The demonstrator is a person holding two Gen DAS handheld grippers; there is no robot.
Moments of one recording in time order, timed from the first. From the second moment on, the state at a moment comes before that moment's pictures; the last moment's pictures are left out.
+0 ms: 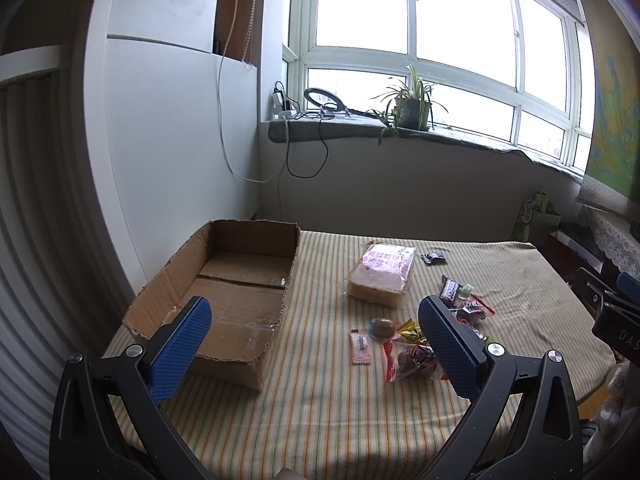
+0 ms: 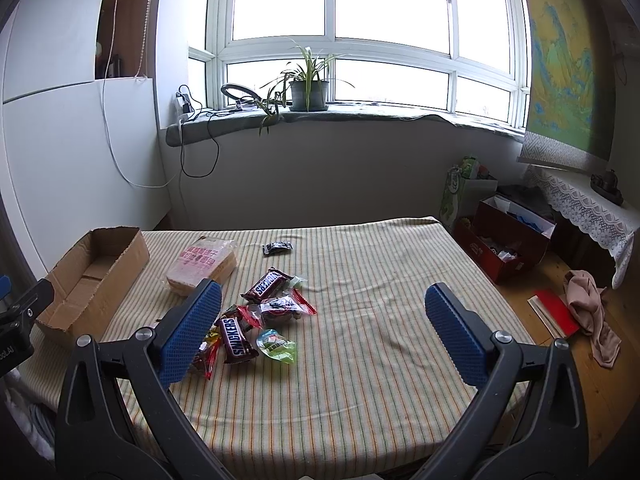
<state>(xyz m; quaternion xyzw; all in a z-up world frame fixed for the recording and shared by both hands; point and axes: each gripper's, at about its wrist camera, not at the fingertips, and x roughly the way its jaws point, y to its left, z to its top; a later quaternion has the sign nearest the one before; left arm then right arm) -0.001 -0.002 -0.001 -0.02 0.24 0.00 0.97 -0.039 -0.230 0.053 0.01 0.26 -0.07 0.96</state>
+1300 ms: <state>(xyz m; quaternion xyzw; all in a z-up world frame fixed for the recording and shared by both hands) -0.002 -0.005 -0.002 -0.02 0.25 0.00 0.97 -0.039 -0.229 0.048 0.01 0.26 -0.07 0.96</state>
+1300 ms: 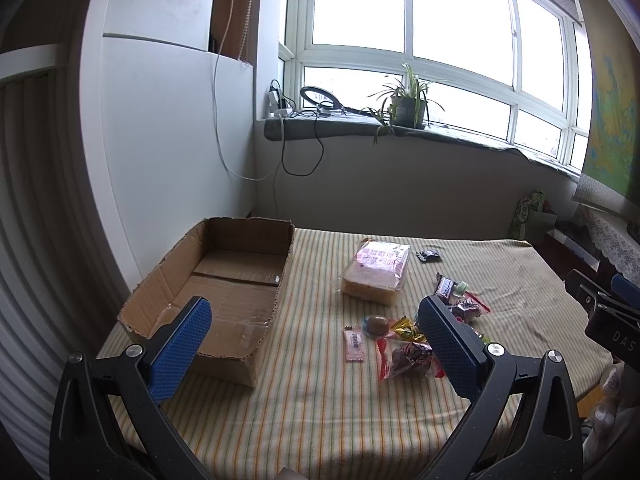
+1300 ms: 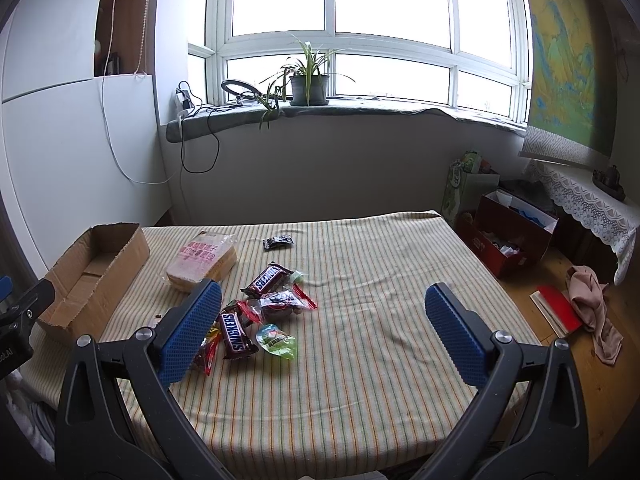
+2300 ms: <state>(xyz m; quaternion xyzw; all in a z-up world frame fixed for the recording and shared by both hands) 0.009 -0.002 -0.023 -0.04 0.29 -0.03 0.96 -0.018 -0.256 0.024 0.06 0.32 -0.01 0.94</state>
